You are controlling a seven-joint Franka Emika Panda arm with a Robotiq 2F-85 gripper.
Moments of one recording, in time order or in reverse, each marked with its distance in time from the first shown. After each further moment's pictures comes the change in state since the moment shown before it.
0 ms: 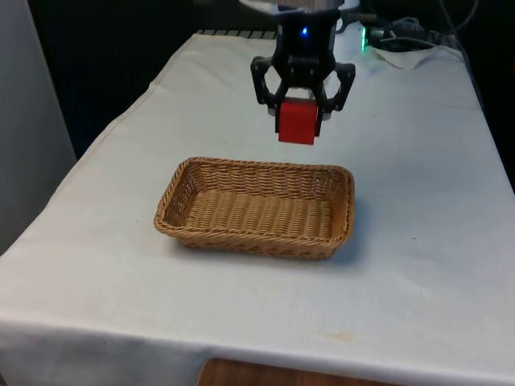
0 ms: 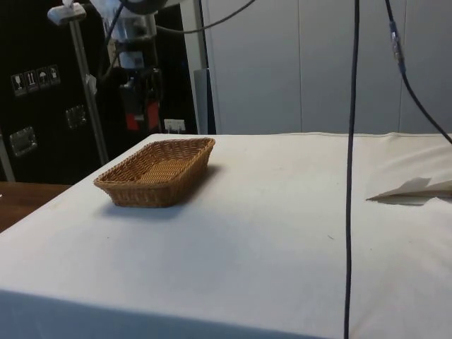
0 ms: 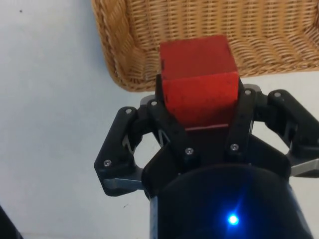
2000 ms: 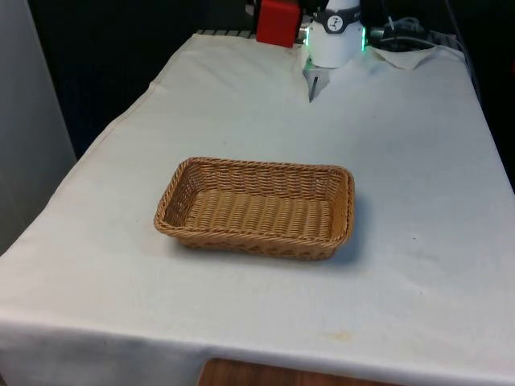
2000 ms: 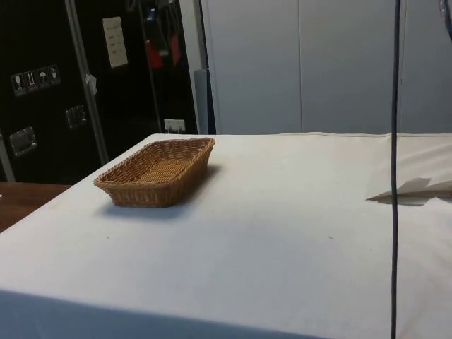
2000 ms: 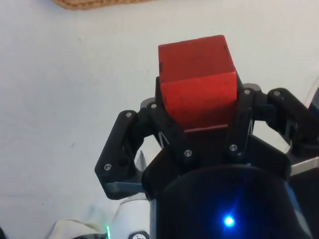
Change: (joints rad) arm 0.022 -0.238 -0.021 -0.022 -0.207 -0.271 -0.045
